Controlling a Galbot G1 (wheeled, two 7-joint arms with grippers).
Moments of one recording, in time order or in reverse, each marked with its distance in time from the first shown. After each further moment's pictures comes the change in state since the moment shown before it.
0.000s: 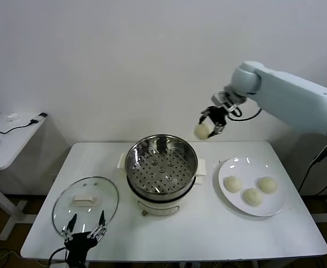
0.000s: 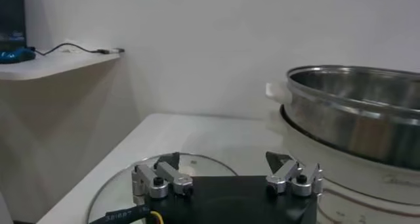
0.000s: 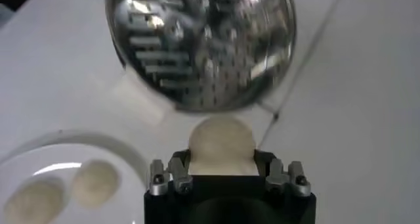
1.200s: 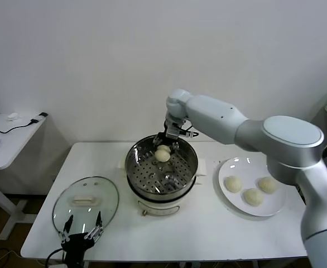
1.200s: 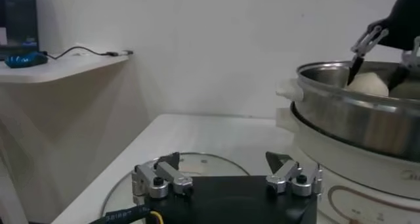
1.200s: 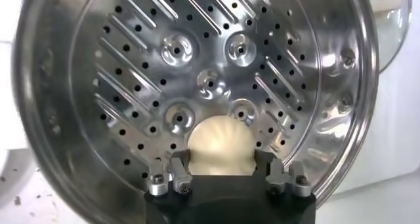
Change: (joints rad) left arm -0.005 0.003 -0.015 0.017 0.009 -0.018 -0.018; right arm -0.268 0.439 0.061 -0.551 -0.435 0.571 0.148
